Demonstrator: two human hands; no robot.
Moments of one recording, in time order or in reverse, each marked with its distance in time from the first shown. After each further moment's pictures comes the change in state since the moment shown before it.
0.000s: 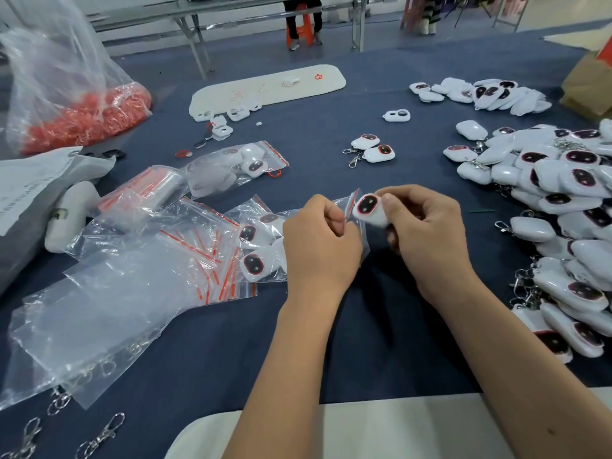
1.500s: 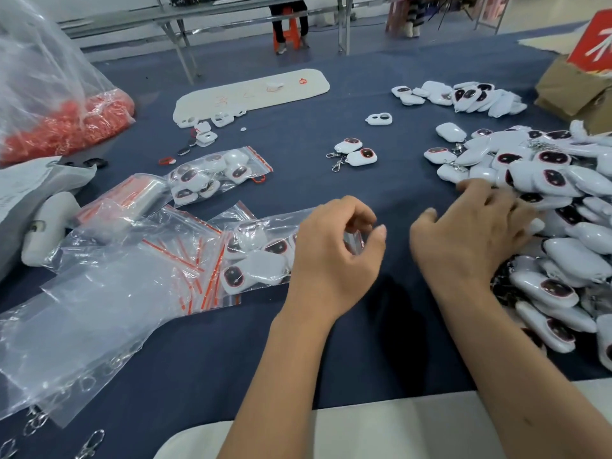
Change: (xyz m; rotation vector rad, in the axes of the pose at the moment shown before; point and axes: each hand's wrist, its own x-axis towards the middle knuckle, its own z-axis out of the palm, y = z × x) left_hand -0.015 0.014 0.008 -0.098 -0.183 0.371; right_hand 0.002 -0.010 -0.031 -0.902 0.473 0.120
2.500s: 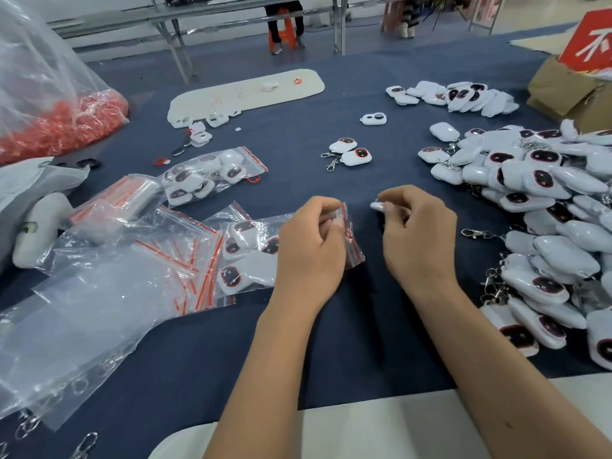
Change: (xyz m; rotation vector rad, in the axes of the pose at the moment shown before) left_hand 0.005 -0.011 -0.005 -0.088 0.028 -0.292; right_hand -0.010 -0.009 0.013 0.463 -0.177 -0.260
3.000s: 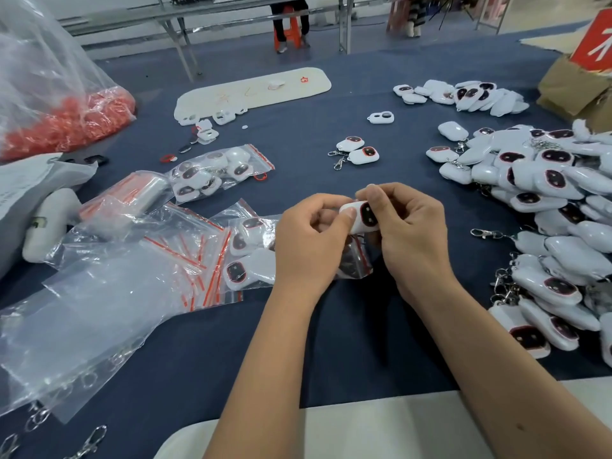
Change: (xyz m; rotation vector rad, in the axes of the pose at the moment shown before) left_hand 0.004 0.003 -0.008 -0.185 0.035 -0.100; right_hand -0.007 -0.007 0.014 0.598 -0.171 0.113
